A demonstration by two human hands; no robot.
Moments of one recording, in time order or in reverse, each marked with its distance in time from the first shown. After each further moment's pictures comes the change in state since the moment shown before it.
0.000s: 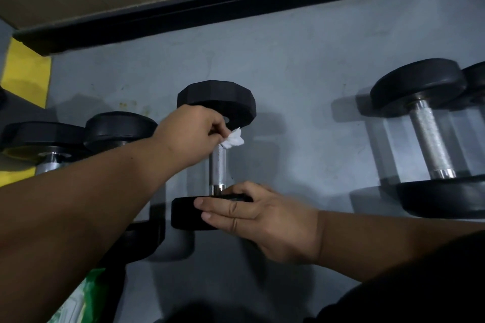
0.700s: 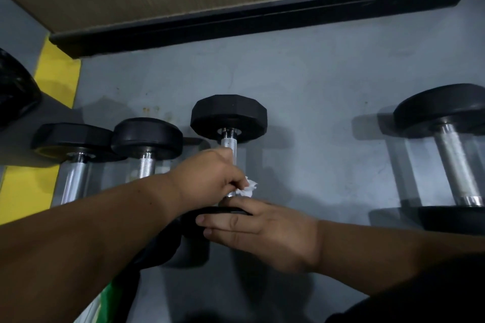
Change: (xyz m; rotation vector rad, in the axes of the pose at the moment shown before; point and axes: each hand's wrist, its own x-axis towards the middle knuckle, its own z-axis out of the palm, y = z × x) left_hand -0.041 -0.030 0.020 0.061 -0.123 0.362; right_hand 0.033 0.003 0.003 0.008 -0.113 -0.115
